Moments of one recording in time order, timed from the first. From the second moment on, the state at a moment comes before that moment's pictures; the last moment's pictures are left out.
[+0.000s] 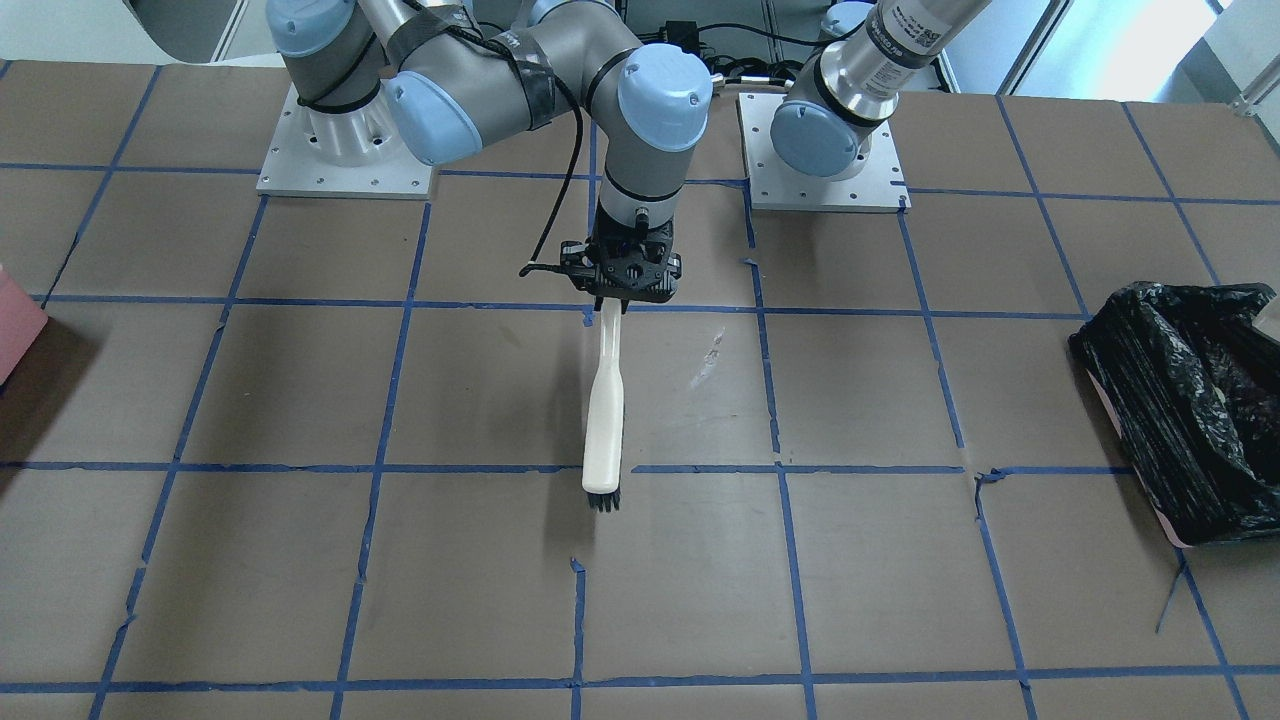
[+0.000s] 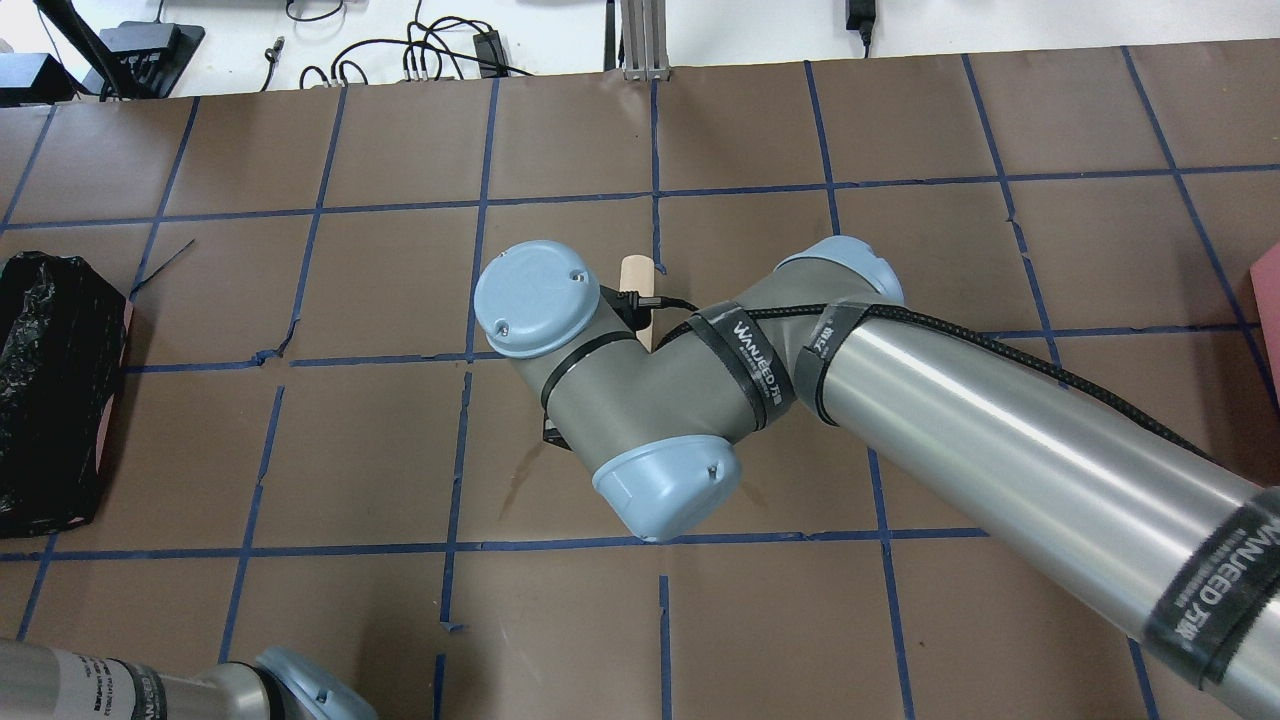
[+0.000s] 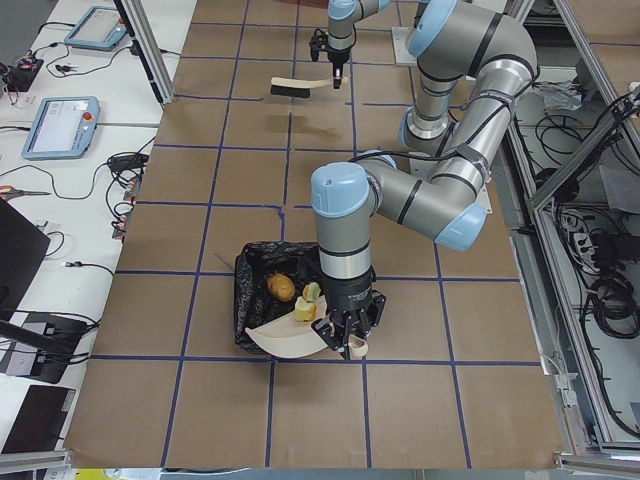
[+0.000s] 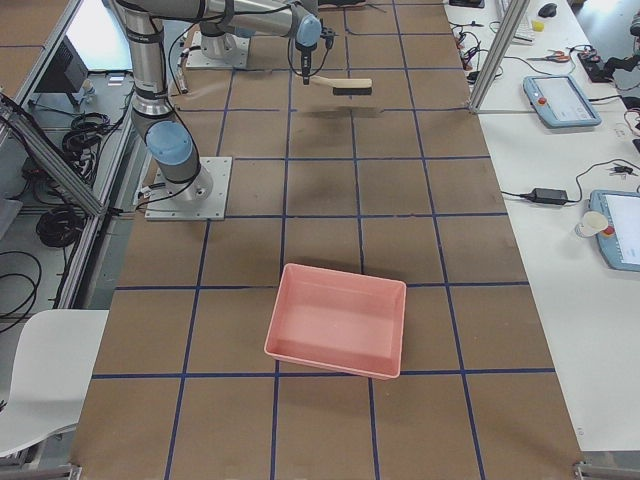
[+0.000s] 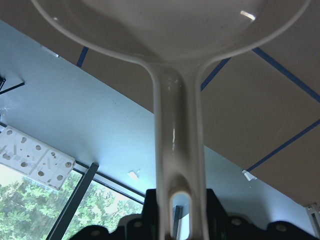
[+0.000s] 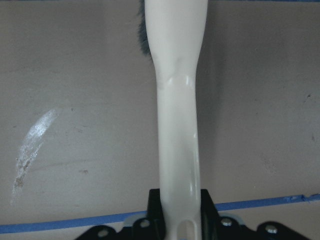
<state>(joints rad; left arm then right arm) -0.52 -1.91 -1.31 -1.03 1.97 2.12 2.18 -1.29 1.80 -2.00 -1.67 0.64</state>
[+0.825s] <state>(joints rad) -0.57 -1.89 -1.38 -0.86 2.05 2.20 2.22 -1.30 1.90 -2.02 -1.68 0.66</state>
